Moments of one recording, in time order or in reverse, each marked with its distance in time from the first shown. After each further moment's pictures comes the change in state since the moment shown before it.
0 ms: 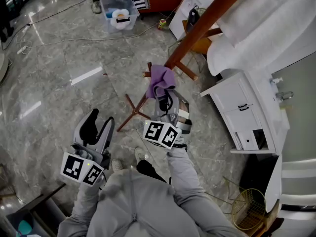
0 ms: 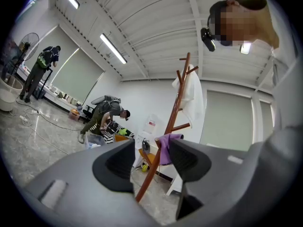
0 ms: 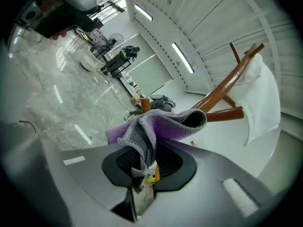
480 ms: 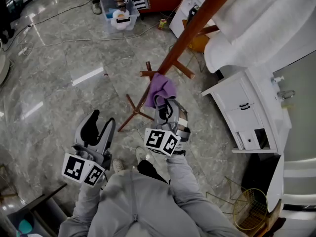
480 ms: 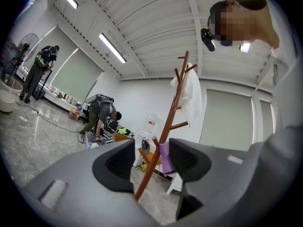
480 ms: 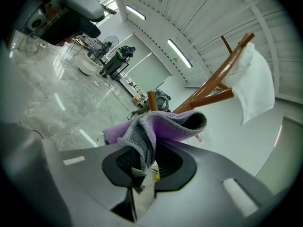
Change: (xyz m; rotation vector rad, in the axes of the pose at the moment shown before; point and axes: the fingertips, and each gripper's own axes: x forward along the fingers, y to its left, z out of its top) left arm 0.003 -0.010 -0.005 0.005 0.011 0.002; right arm -0.022 0.017 -0.026 0.076 0.021 0.038
